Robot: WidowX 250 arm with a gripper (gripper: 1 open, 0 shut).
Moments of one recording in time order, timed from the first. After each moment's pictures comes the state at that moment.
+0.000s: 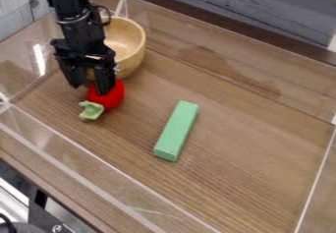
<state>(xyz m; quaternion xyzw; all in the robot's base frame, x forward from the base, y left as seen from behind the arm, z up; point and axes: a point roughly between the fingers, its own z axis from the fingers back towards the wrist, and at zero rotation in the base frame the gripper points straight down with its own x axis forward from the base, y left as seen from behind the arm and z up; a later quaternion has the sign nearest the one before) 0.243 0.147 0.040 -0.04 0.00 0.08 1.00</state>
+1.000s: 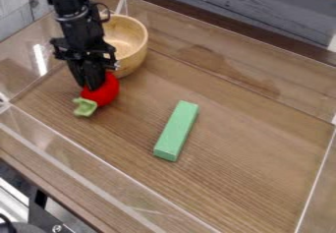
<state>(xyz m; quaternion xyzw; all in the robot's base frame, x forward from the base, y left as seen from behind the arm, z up) 0.246 0.143 0.049 -0.05 0.00 0.09 0.99</state>
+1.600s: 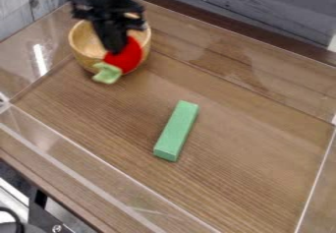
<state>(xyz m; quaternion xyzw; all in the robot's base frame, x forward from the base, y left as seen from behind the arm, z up) 0.271 0.079 0.115 -0.03 -0.06 0.04 1.00</state>
